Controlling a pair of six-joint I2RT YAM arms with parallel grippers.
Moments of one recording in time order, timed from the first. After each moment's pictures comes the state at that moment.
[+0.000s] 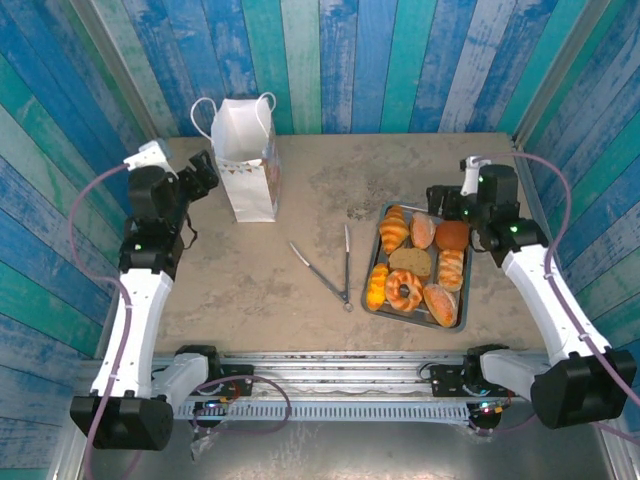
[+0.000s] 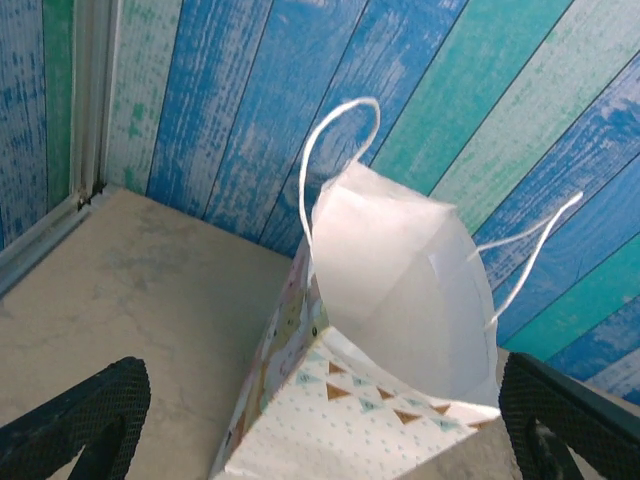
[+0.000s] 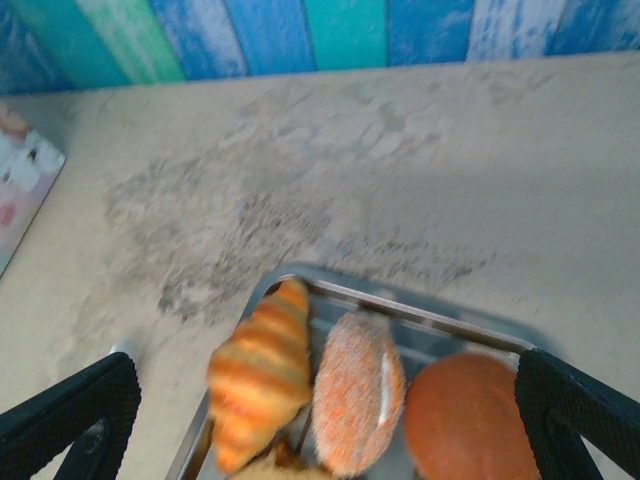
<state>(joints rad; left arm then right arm) -0.01 0.98 1.04 -0.28 -0.04 -0.44 0.18 1.14 1.02 -0.48 -0.04 0.17</state>
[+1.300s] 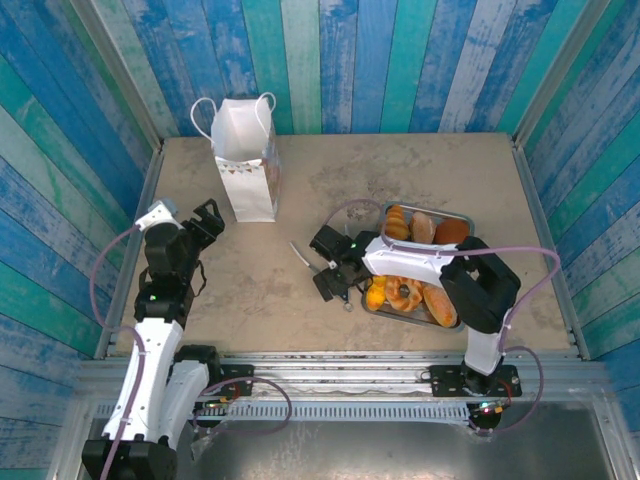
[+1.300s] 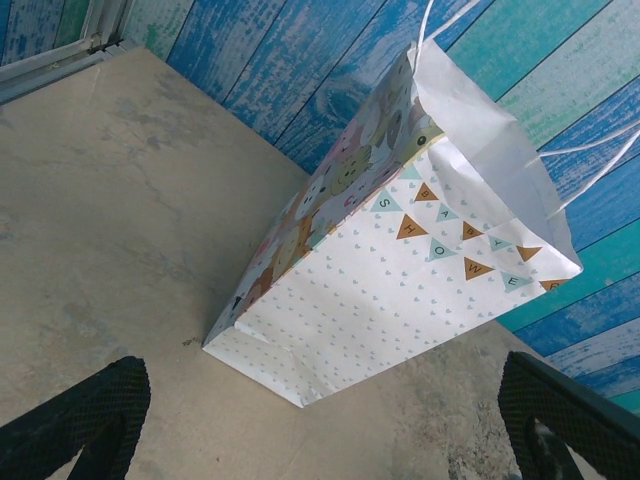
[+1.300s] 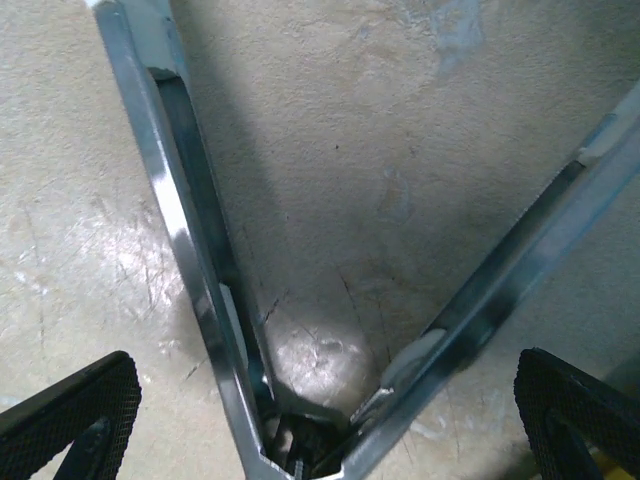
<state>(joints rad) -0.01 0.68 0.60 -0.18 -0.03 -0.68 0.94 1.87 1.21 -0.66 0.08 0.40</state>
